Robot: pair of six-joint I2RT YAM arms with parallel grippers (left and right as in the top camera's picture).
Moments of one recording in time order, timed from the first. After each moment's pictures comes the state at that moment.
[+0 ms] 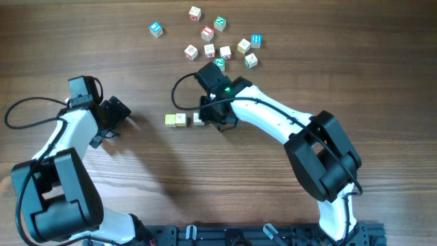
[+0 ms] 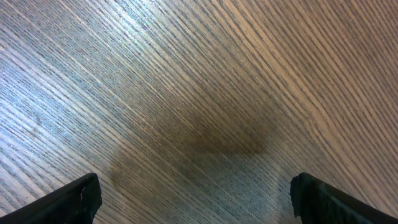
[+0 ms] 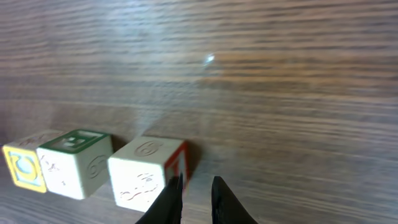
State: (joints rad) left arm 0.28 1.70 0.91 -0.47 -0.07 -0.55; right arm 0.71 2.09 1.48 -0.65 -0.14 0.74
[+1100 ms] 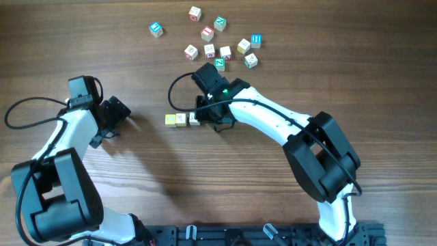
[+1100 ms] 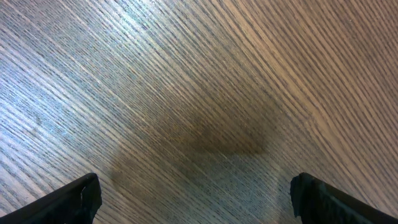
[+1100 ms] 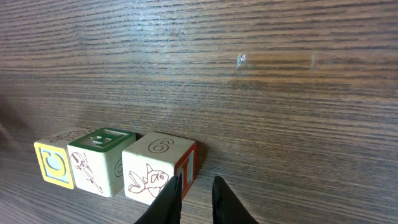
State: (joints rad) left arm 0.28 1.70 0.91 -0.47 -0.07 -0.55; right arm 0.72 2.09 1.48 -0.61 -0.17 0.77
